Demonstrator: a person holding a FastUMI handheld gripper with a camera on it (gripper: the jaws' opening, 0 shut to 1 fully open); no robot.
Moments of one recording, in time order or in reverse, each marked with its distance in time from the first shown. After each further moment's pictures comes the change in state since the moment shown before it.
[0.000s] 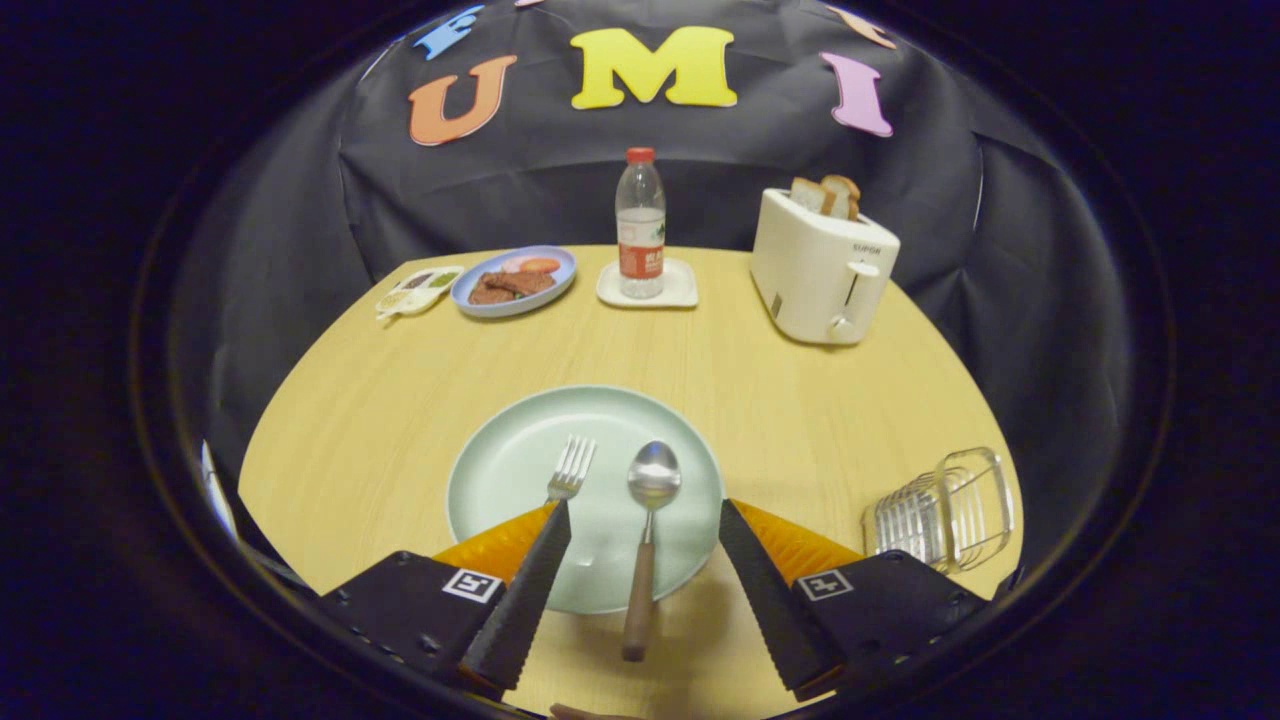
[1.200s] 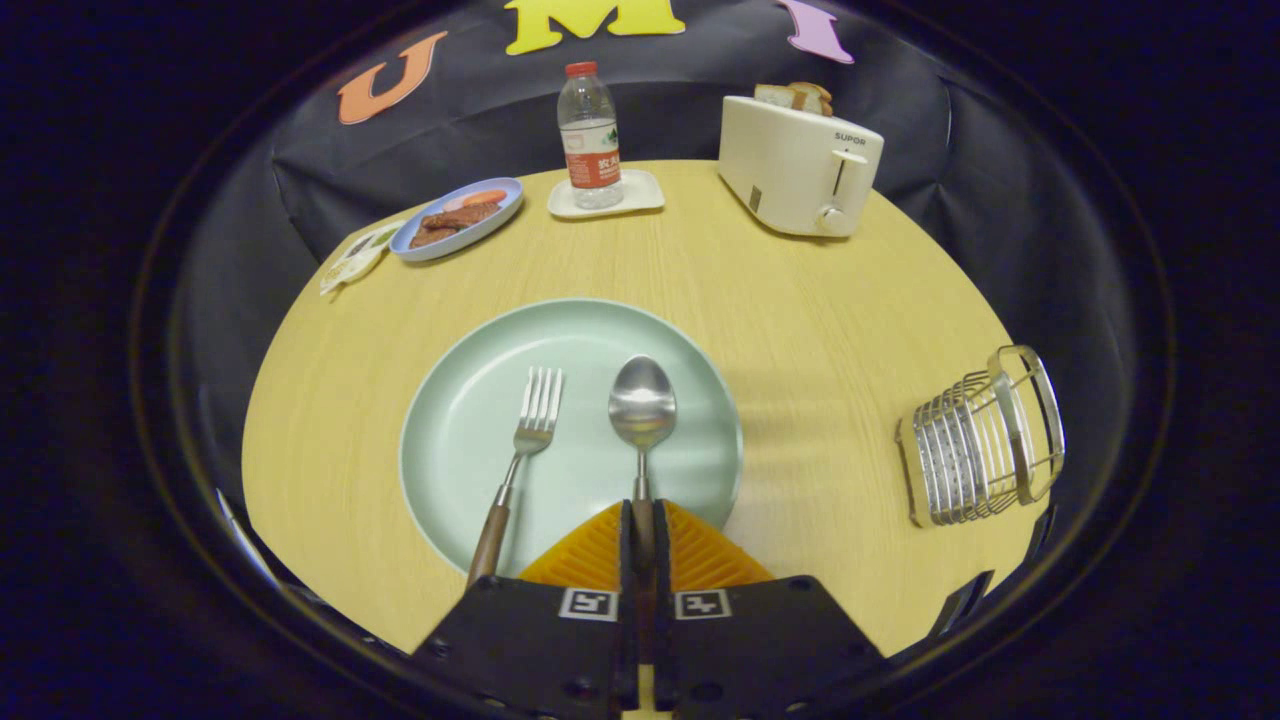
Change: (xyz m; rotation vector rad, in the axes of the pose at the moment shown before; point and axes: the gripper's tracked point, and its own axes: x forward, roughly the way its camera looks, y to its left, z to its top) arm 0.019 -0.003 -0.035 0.135 0.191 -0.089
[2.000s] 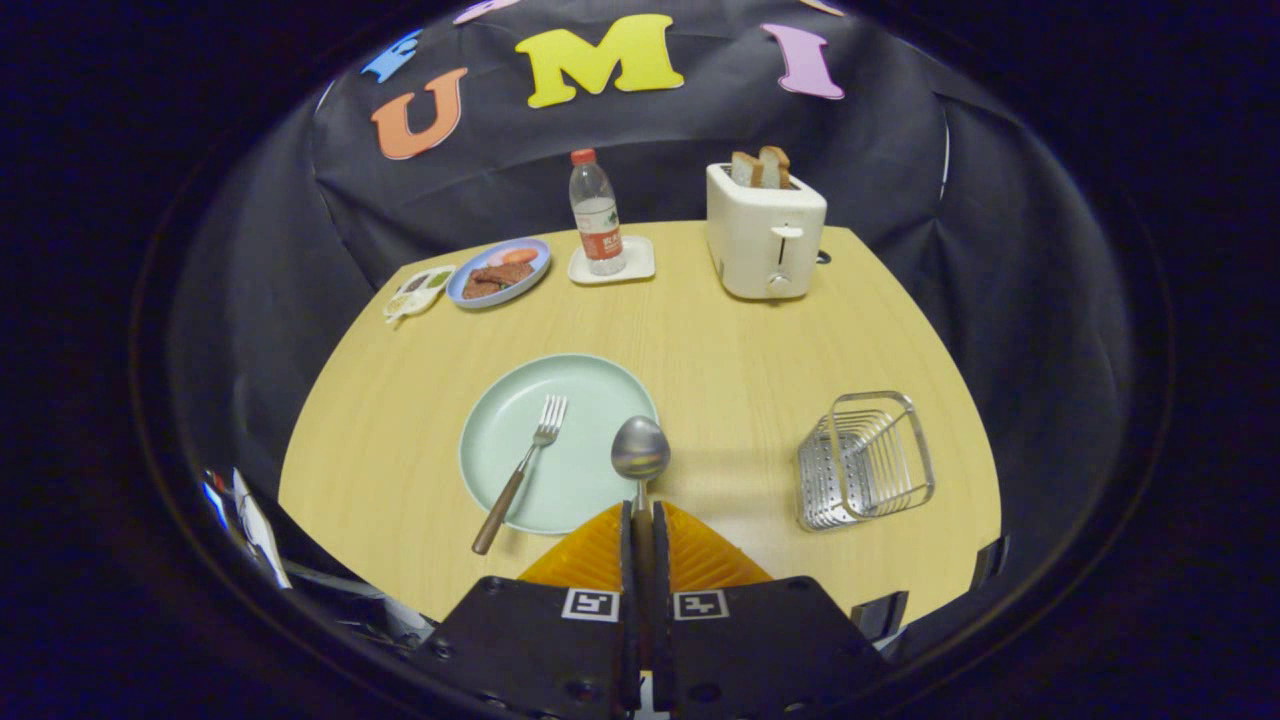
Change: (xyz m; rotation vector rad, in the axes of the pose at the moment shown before) arm -0.118 -0.064 0.015 -0.046 -0.130 0.106
